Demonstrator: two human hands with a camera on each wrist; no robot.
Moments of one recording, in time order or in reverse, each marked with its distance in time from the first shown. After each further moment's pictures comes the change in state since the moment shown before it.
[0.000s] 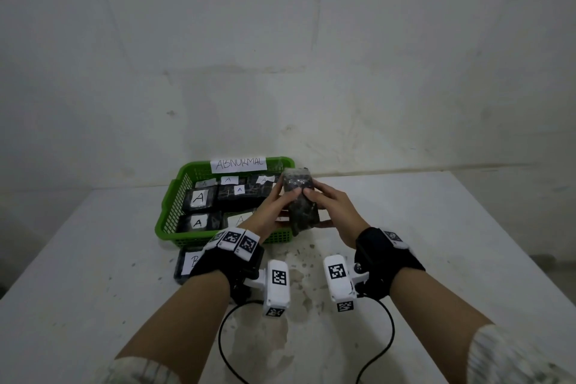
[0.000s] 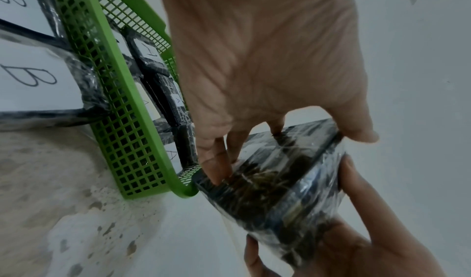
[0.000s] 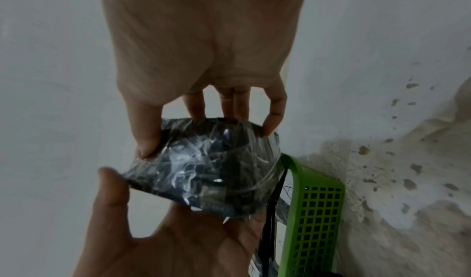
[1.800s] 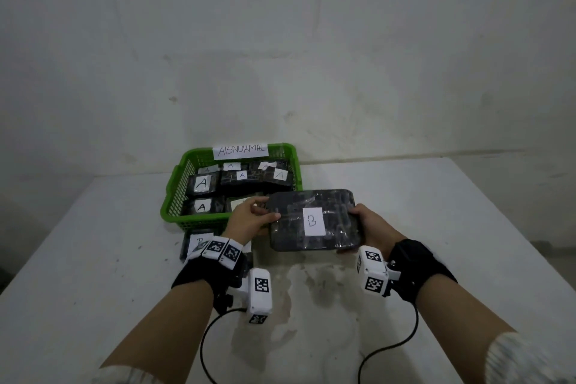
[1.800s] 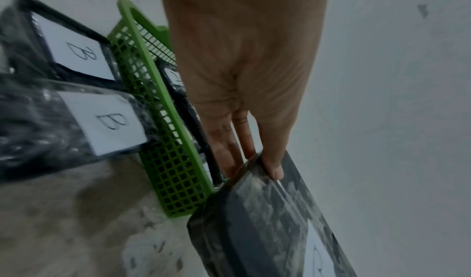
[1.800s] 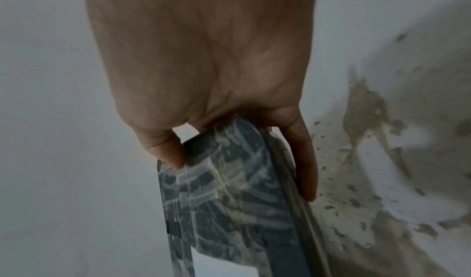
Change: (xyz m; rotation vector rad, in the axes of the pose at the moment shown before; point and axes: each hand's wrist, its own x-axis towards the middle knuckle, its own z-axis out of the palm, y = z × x) left_hand -0.018 -0.054 -0.045 0.227 0.305 0.016; right_hand -0.028 0.058 -0.049 0.284 0.072 0.468
